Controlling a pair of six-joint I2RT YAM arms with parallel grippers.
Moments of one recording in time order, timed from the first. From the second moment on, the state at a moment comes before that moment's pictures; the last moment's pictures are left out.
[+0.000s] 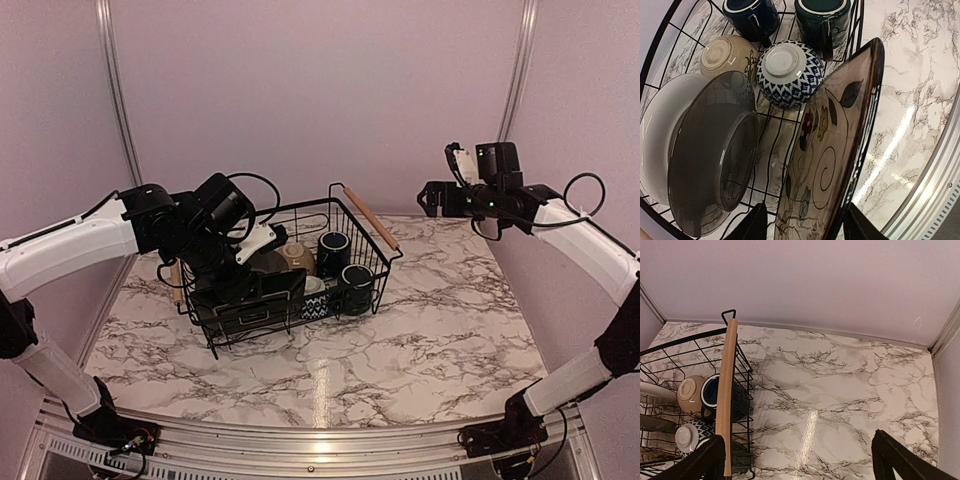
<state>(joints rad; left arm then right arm) -0.91 1.51 1.45 -0.98 -0.07 0.10 0.33 1.39 1.32 -0.43 -0.01 0.13</state>
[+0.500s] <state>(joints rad) -0.91 1.55 1.47 -1.00 -0.05 0.16 0.33 1.39 1.31 -0.42 -0.01 0.13</state>
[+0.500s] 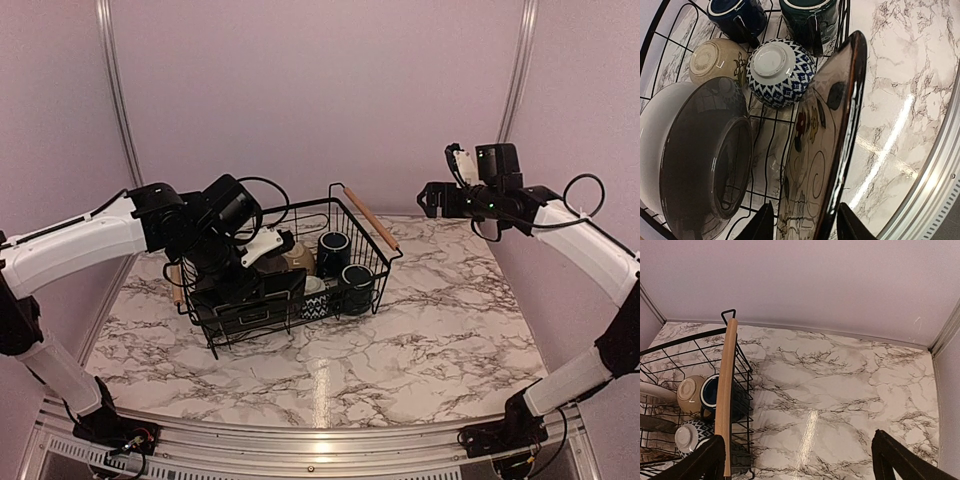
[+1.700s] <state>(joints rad) -0.92 1.62 1.56 -1.06 0.00 0.27 0.33 1.36 1.28 -0.40 -0.01 0.13</state>
